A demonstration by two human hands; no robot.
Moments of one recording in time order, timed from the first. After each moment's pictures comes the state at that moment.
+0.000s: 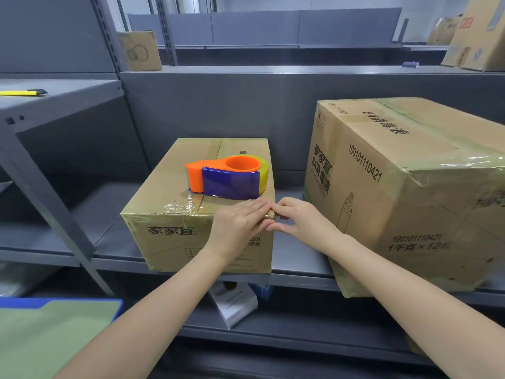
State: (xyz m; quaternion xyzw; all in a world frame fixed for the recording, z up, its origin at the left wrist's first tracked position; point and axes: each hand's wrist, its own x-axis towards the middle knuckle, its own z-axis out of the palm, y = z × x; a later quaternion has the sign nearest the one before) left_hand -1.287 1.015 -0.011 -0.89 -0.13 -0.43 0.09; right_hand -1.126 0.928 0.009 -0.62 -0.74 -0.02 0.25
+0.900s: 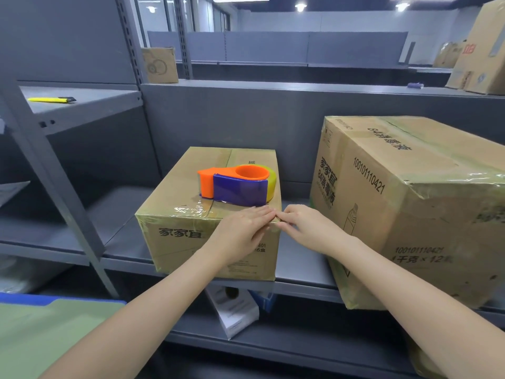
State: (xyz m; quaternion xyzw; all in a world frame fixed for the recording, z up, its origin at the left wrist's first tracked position) left_hand -1.305 1.008 0.006 -0.94 -0.15 -0.30 -0.01; right_hand -1.135 0.923 0.031 -0.66 -0.74 -0.01 0.15
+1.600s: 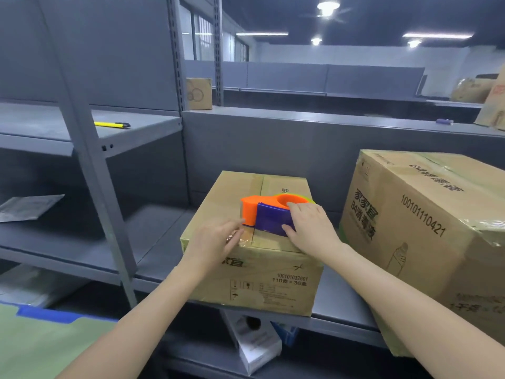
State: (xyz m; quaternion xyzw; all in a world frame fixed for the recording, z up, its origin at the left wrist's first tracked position) left_hand -1.408 1.063 0.031 -0.88 -0.30 -0.36 -0.03; right_hand -1.197 1.000 0.056 -0.71 -0.67 -0.16 0.15
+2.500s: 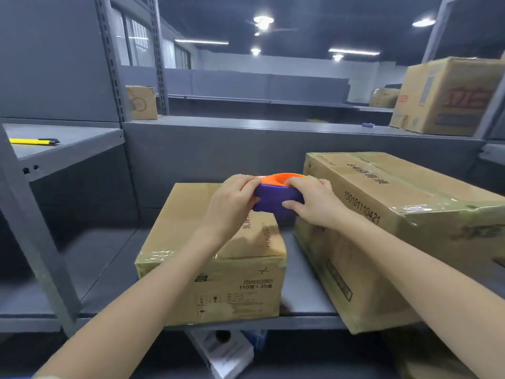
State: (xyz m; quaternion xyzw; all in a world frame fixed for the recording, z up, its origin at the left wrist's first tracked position) left_hand -1.313 1.056 0.108 -0.89 -0.14 -0.43 0.03; right_hand -1.154 0.948 0.132 -0.75 -0.61 -0.13 0.23
